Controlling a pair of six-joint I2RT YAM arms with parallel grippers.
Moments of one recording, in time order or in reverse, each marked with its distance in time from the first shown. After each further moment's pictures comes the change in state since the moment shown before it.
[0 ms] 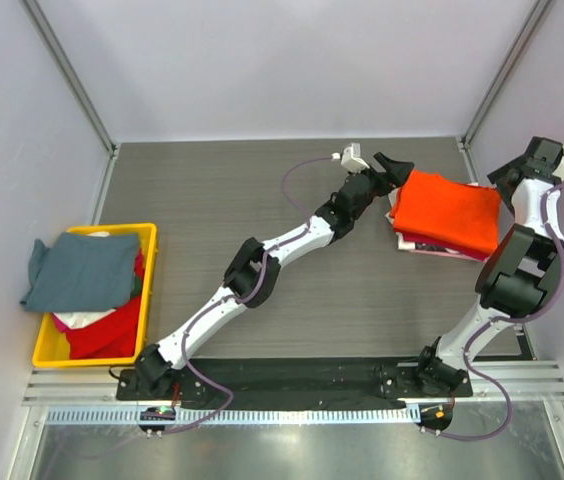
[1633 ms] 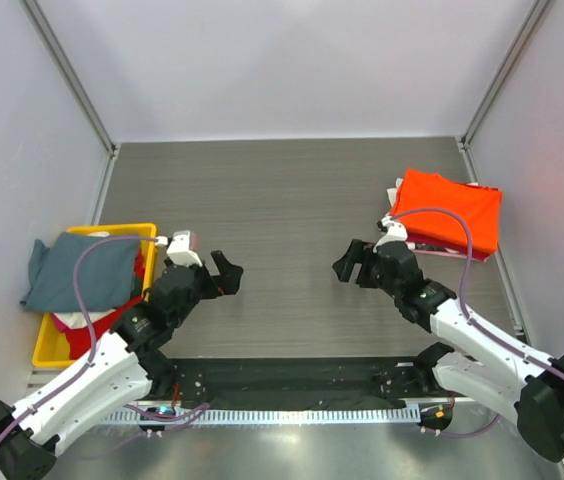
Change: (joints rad) left arm 0.164 -2.267 -2.162 -0.619 -0.088 0.401; right arm 1.057 -0.874 -1.028 0.367 -0.061 0.007
